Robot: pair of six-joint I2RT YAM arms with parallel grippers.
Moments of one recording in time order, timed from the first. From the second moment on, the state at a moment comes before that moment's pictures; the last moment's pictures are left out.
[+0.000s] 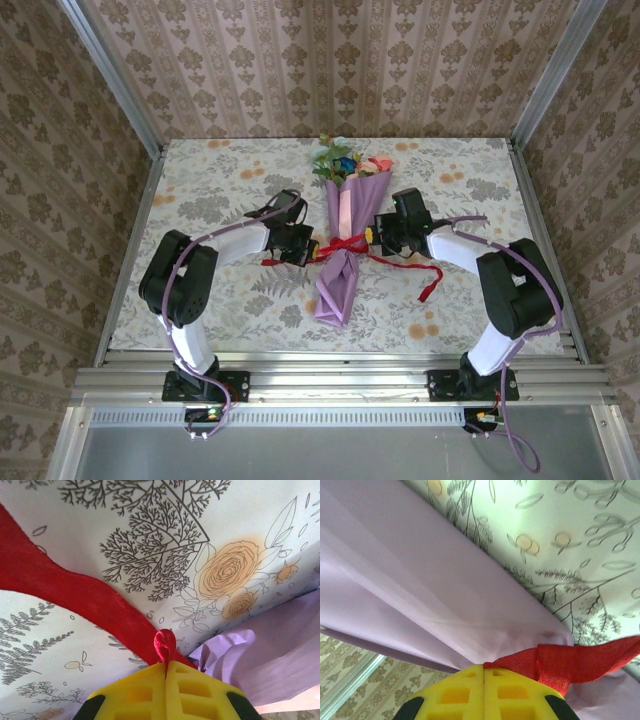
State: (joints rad) left arm -0.59 1.81 1.12 -0.41 0.33 -1.71; right arm 0.33 1.67 0.92 -0.08 -0.32 1.83
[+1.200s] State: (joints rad) left arm -0.56 1.80 1.16 -0.51 0.33 -1.55; right arm 0.10 1.55 0.61 0.14 -0.31 1.85
